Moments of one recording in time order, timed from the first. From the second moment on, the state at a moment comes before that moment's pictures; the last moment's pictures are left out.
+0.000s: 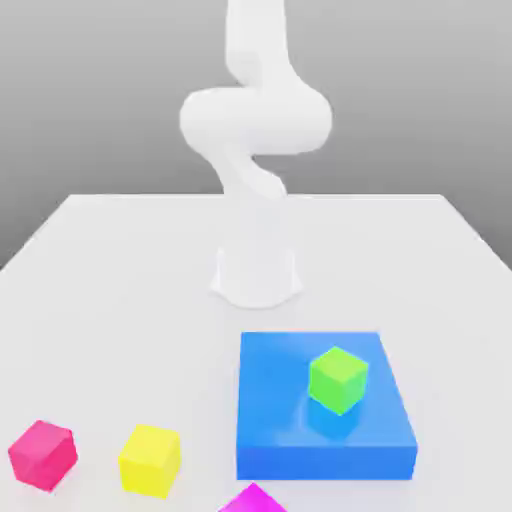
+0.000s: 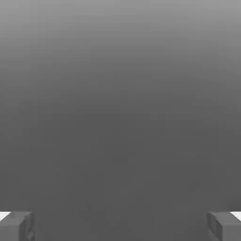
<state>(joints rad) 0.01 -0.71 -0.04 -2.31 0.02 2.33 0.77</state>
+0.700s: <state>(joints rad) -0.08 0.06 -0.32 -2.35 0.23 2.57 0.49</state>
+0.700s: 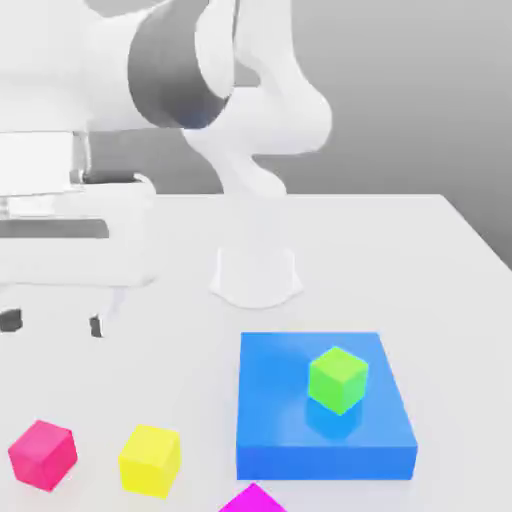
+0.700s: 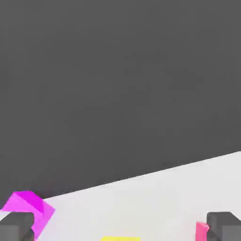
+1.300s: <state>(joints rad) -0.24 0.49 -0.25 -2.33 0.35 2.79 0.36</state>
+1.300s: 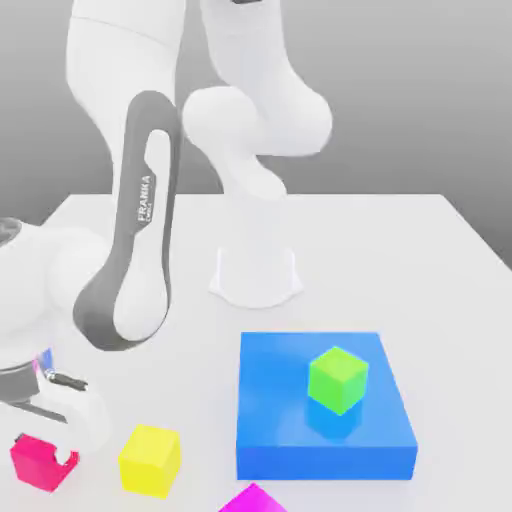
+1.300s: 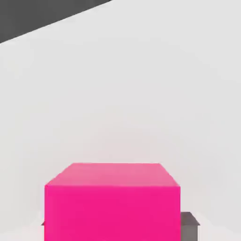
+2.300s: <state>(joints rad) 0.20 0.37 -0.19 -2.29 0.15 2.65 1.00</state>
